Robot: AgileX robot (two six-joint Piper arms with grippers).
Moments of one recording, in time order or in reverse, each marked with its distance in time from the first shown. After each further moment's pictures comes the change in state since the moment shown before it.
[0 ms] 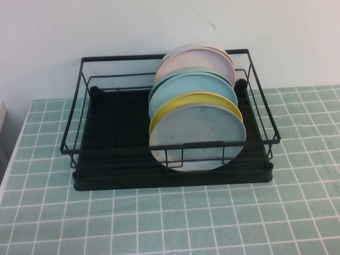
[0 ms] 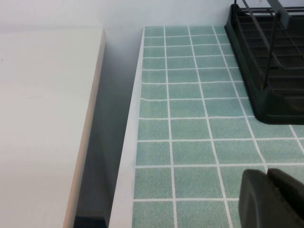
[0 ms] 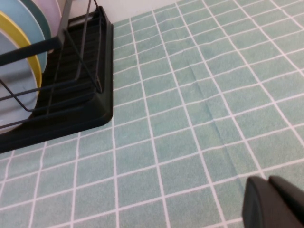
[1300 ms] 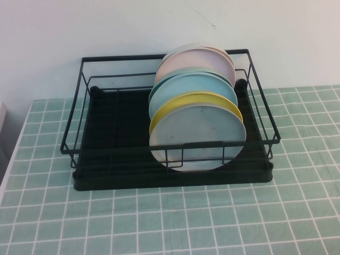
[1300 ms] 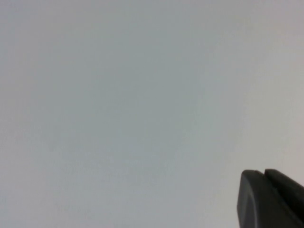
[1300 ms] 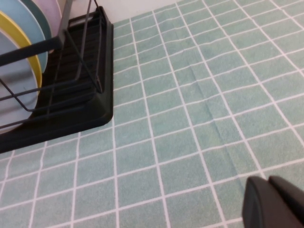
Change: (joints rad) right arm 0.000 0.000 0.000 0.000 0.000 0.000; left arm 0.000 0.167 -0.585 -0.145 -0.432 -0.256
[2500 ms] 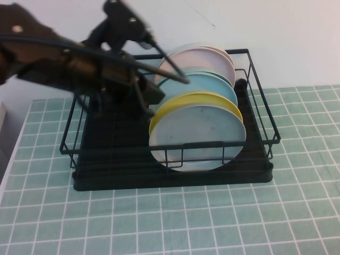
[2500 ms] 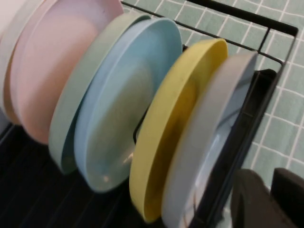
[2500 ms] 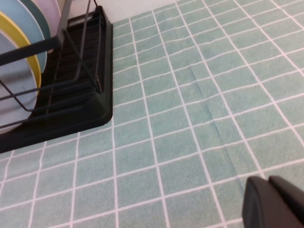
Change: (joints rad) right arm 0.000 0.000 0.000 0.000 0.000 0.000; left arm -0.439 1.373 -0.815 -0.455 0.843 1.214
